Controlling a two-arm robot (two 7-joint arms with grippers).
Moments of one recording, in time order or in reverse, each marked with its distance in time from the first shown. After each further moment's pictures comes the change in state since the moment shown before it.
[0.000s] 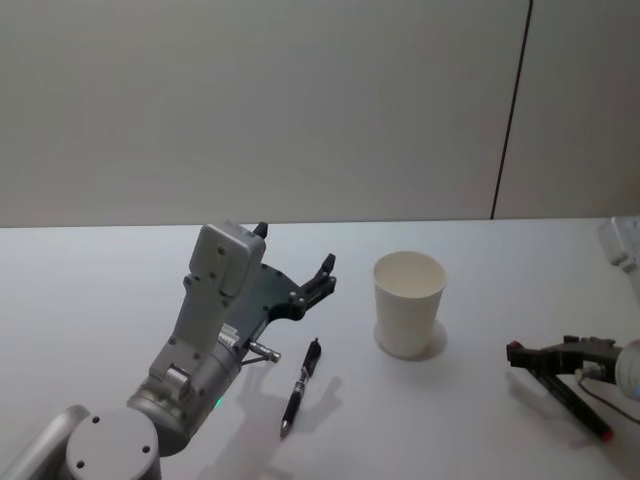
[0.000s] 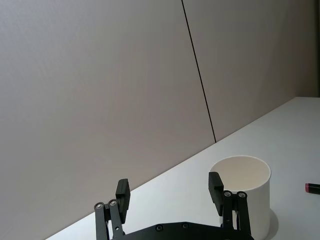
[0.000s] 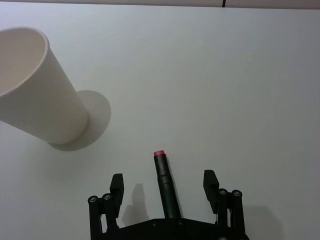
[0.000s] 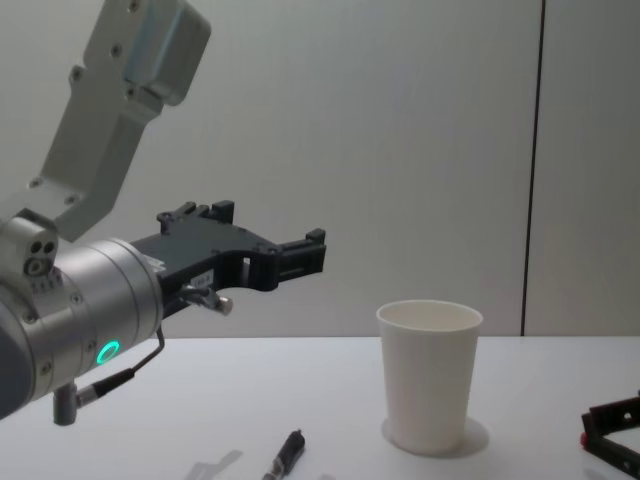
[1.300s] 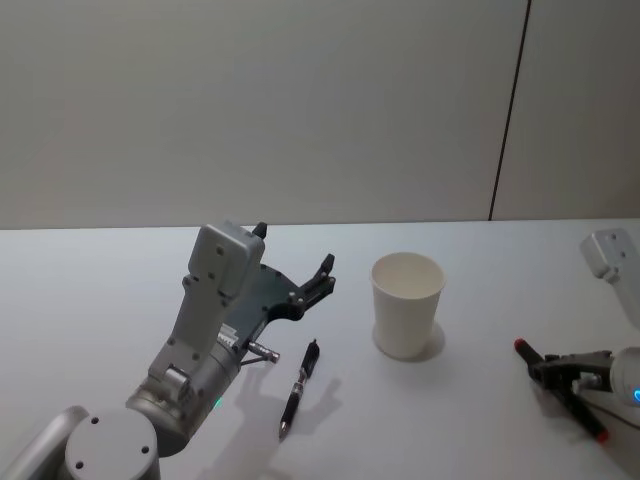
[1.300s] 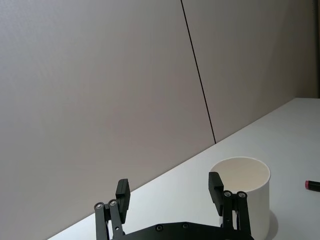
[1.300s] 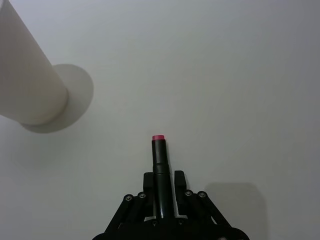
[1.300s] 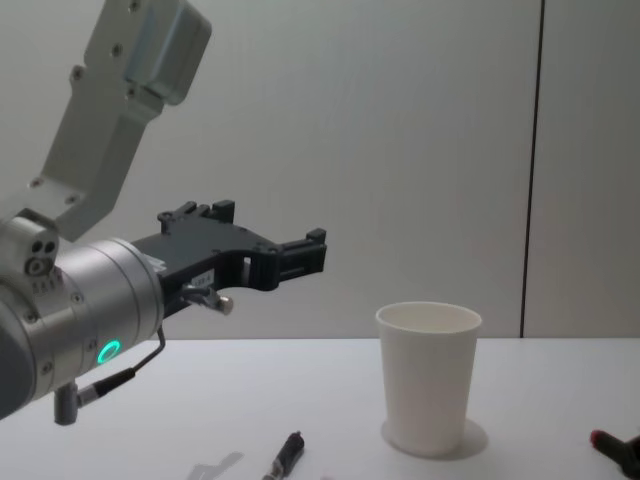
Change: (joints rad) left arm 0.000 0.000 0.000 0.000 0.000 0.000 0.000; right arm 0.051 -0.003 -0.028 0.101 -0.107 0.035 0.080
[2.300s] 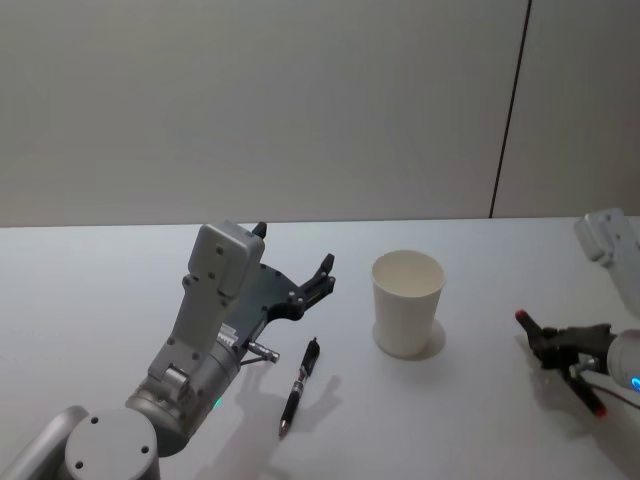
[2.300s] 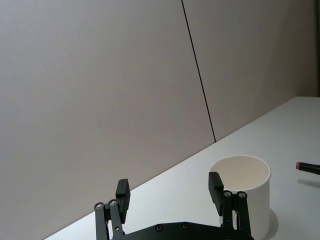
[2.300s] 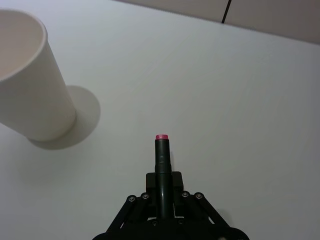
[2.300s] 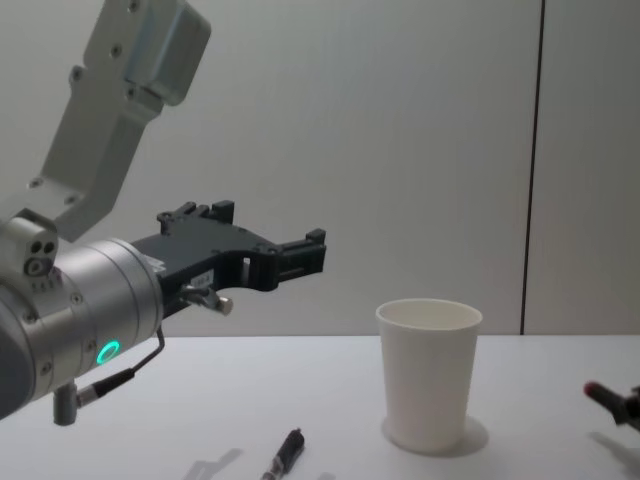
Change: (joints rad) left arm 0.000 0.000 0.000 0.000 0.000 0.000 0.000; right arm -0.012 0.006 -0.014 -0.071 -0.074 -0.074 -0.012
